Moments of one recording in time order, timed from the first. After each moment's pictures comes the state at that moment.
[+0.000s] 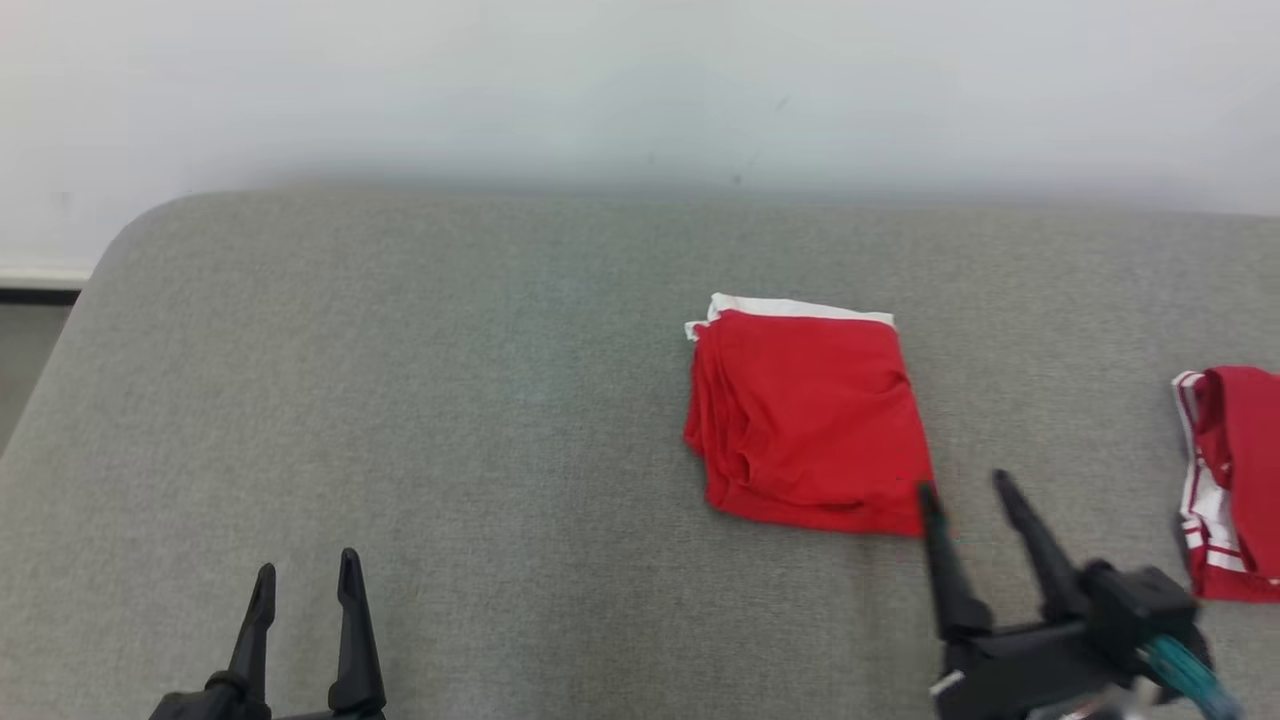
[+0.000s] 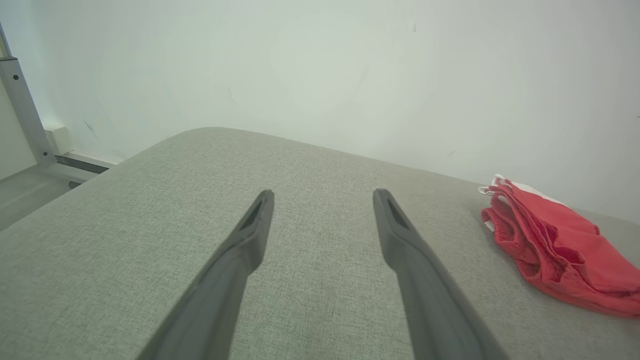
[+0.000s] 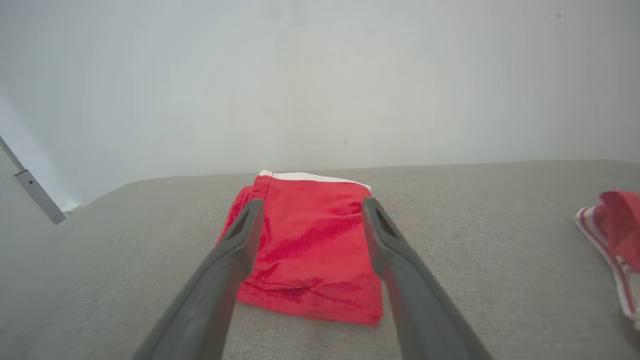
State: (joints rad) left arm 0.02 0.05 -0.02 0.10 -0.30 -0.03 -0.26; right arm -0.07 -0.05 0.11 0.08 0.22 0.13 -0.09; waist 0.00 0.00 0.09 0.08
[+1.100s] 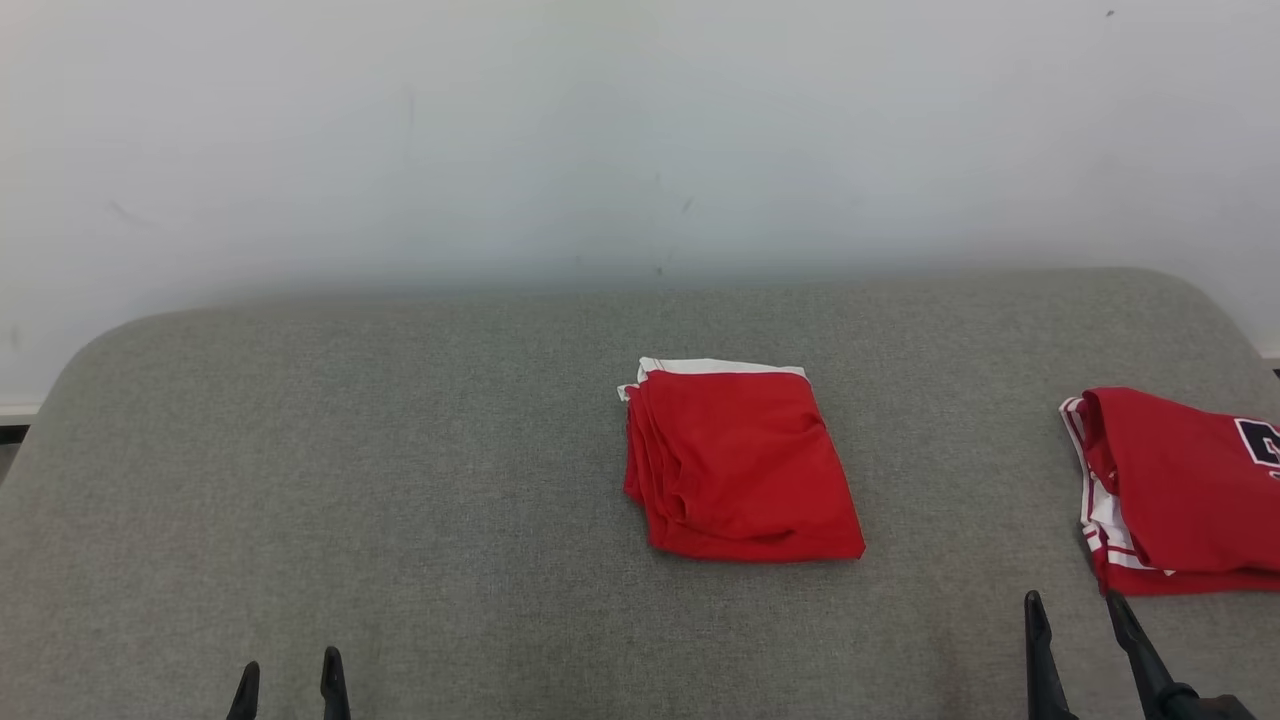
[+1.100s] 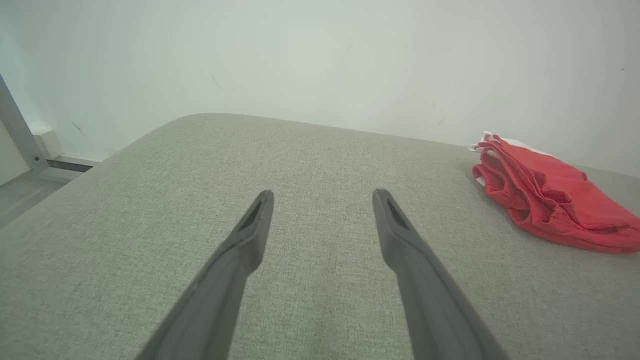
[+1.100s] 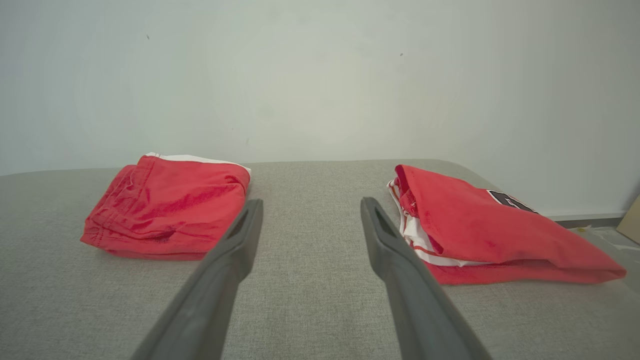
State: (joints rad) left arm 0.10 0.05 0.07 0.22 -0.21 -0.08 -0.26; right arm 0.12 -0.05 -0.11 0.14 0.05 0.13 -0.26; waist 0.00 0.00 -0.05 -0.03
